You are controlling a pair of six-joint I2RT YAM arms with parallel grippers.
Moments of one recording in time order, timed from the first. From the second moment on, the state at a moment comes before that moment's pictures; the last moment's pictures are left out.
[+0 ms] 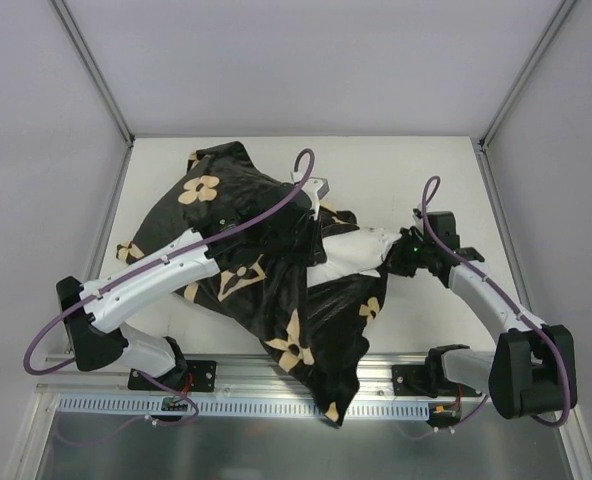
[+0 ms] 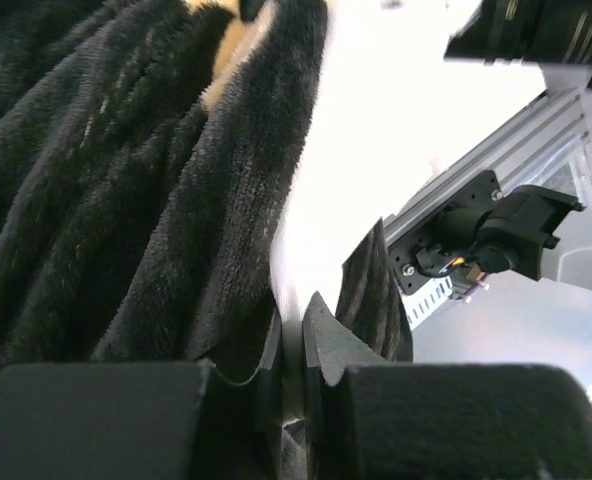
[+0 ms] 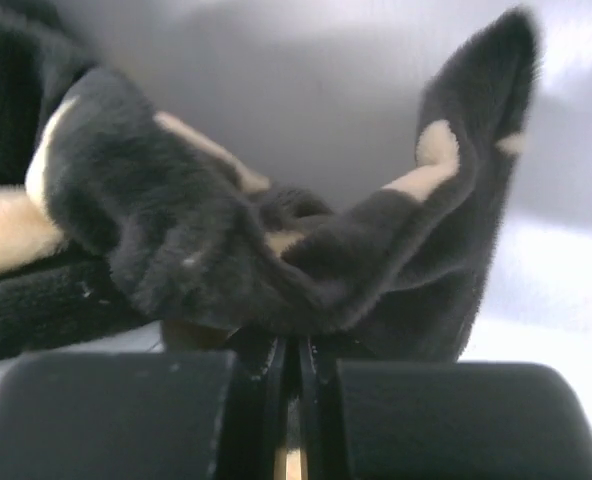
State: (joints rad) left arm -1.01 1.40 1.47 -0.78 -0.01 -0.63; right arm 0.16 1.18 0.70 -0.41 -0.41 0.63
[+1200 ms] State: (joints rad) left arm -0.75 1.82 1.90 -0.76 0.07 -0.68; right arm 0.45 0.68 0.66 -0.59 -0.38 0.60
